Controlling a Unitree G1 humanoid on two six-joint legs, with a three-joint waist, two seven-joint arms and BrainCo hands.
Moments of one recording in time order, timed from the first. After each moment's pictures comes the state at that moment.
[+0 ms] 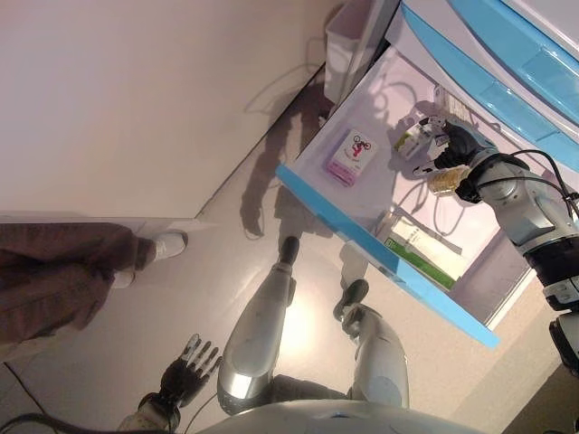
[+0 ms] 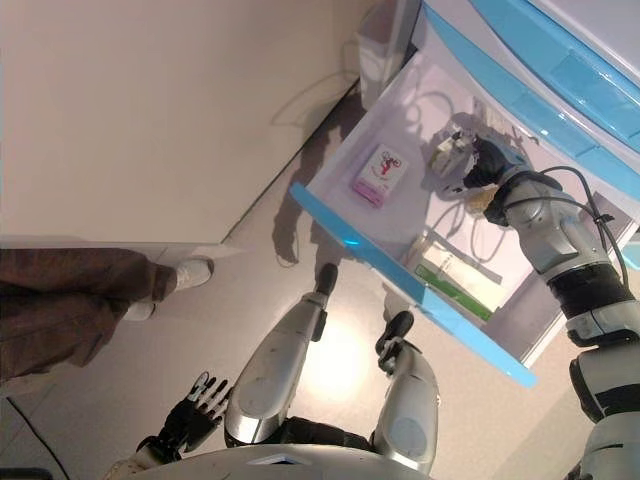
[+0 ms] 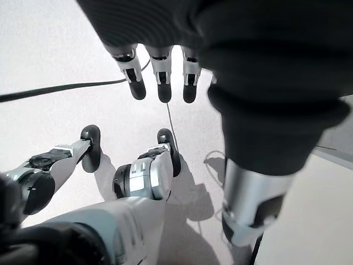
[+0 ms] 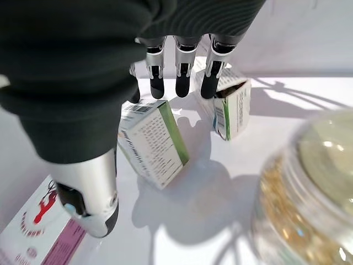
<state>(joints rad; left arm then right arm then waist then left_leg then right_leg) 0.13 0.33 -0.05 0.96 -1.21 0.22 -0.42 -0.73 -0.92 0.42 0.39 -0.22 0.15 0.09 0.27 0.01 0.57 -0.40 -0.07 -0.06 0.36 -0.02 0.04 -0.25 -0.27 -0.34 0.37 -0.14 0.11</state>
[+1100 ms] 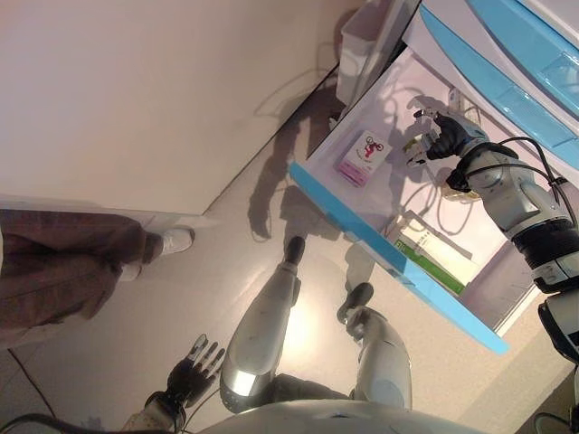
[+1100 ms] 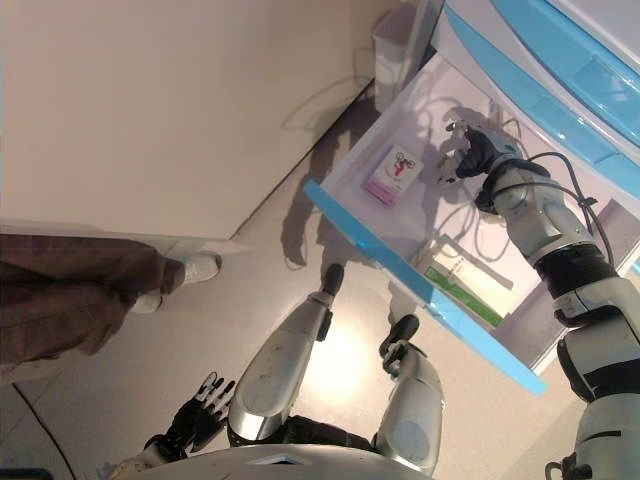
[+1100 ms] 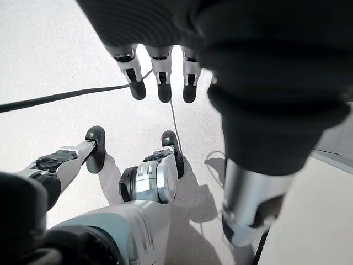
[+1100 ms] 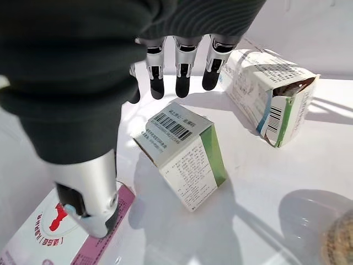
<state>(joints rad) 0.13 0.33 -0.07 0.95 -1.21 0.22 -0.39 -0.84 -0.88 0.52 0.47 -0.23 0.16 0.05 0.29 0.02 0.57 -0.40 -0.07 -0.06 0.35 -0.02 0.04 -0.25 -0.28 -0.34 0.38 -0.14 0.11</state>
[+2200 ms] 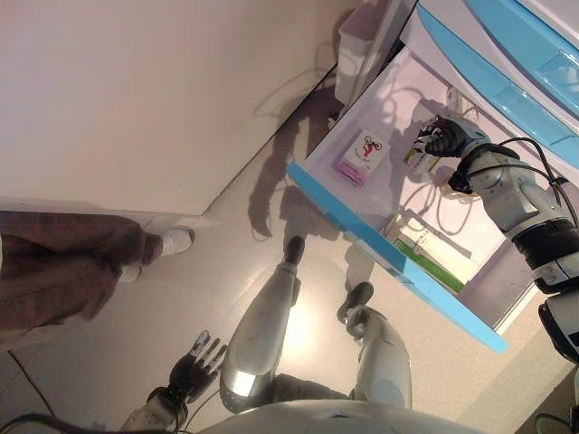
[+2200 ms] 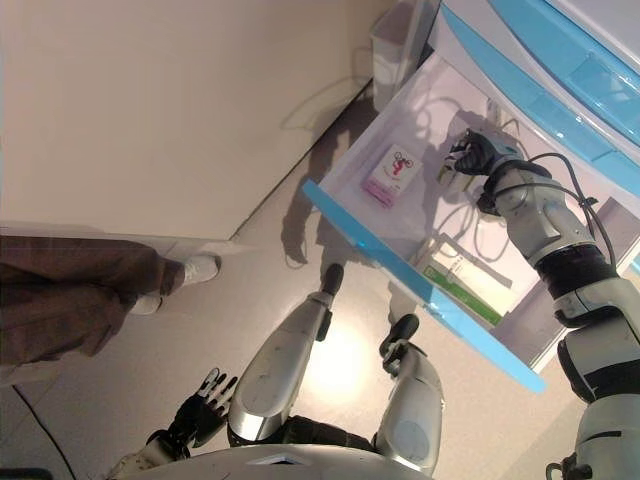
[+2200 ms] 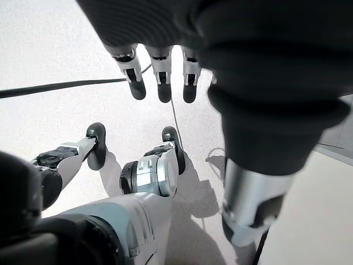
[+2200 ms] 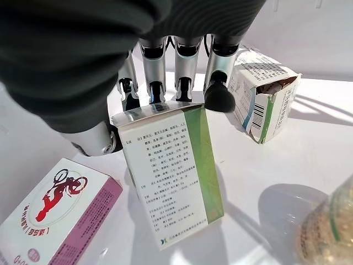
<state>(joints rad) 0.13 0.33 -0.08 0.92 -1.21 0.24 -0.38 -0.84 -0.89 0.52 0.47 -0.26 0.18 0.08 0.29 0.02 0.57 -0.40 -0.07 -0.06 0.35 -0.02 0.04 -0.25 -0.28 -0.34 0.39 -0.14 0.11</state>
